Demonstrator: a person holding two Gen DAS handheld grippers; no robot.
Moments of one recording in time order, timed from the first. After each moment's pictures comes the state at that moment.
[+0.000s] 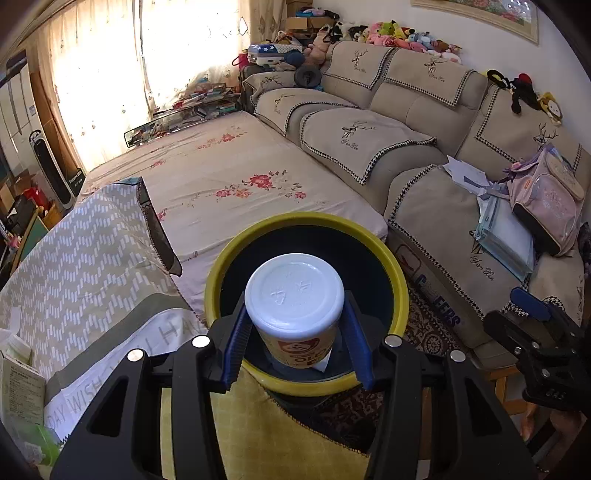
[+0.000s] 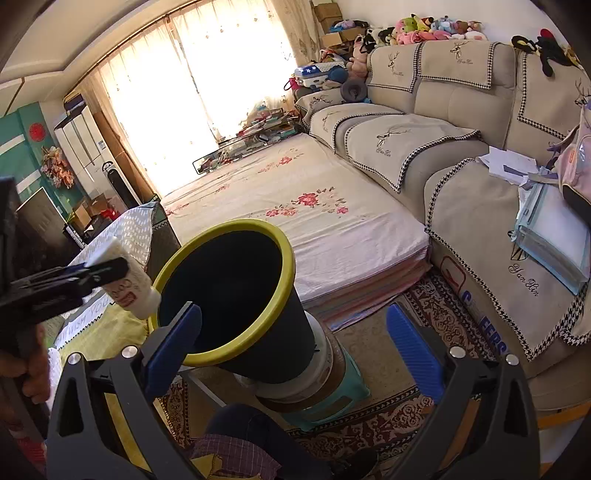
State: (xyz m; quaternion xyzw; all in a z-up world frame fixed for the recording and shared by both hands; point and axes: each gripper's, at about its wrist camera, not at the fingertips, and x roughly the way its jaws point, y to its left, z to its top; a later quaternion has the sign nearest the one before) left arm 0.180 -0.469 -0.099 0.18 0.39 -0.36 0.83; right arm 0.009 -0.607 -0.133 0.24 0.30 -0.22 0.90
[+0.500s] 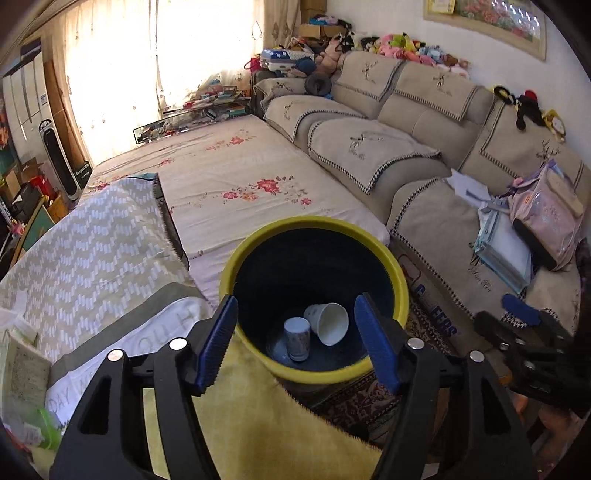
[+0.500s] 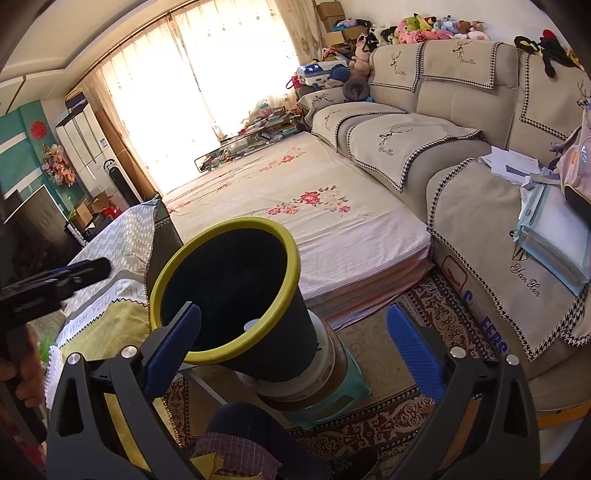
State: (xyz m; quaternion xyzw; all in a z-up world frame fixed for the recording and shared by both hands) left arm 0.177 -0.424 -0.080 0.14 0.38 -0.36 0.84; right arm 0.014 -0.601 -0.134 0.23 0.30 -0.21 0.90
